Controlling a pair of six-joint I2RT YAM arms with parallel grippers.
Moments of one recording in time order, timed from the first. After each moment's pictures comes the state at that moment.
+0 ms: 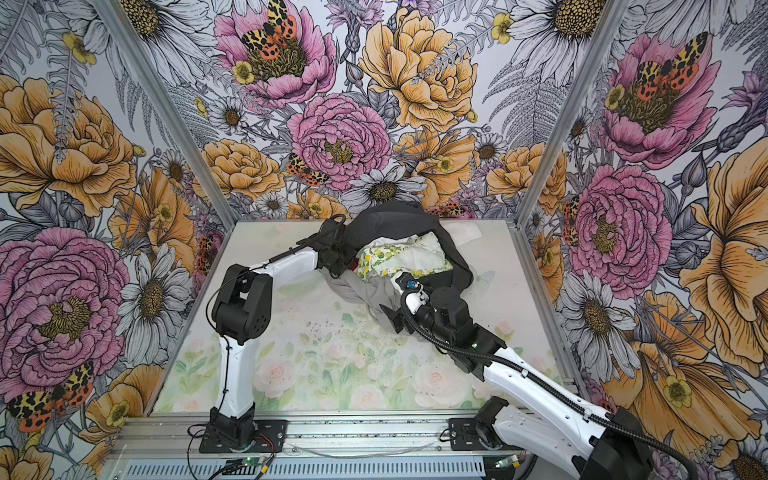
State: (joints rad) left arm -0.41 2.15 1.67 -0.41 0.04 -1.17; right arm 0.68 0.95 0.65 -0.02 -0.07 -0.15
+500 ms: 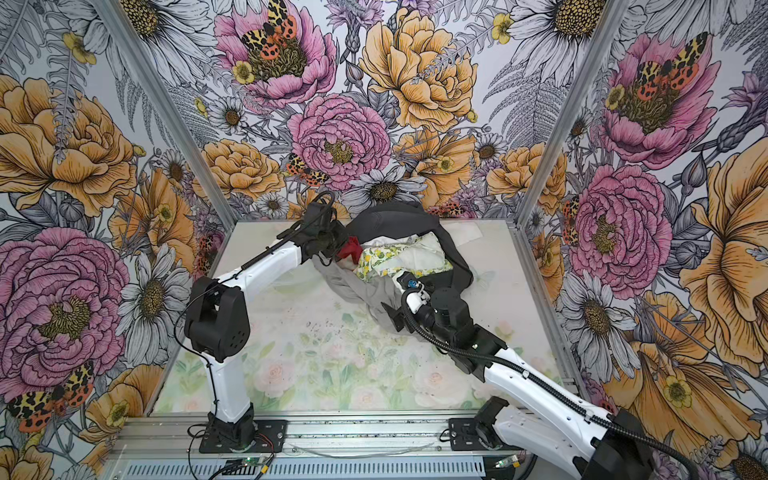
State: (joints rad) left arm -0.41 1.95 1.66 -0.37 0.01 -1.08; right arm 0.69 0.94 0.65 -0.02 -0.02 -0.15
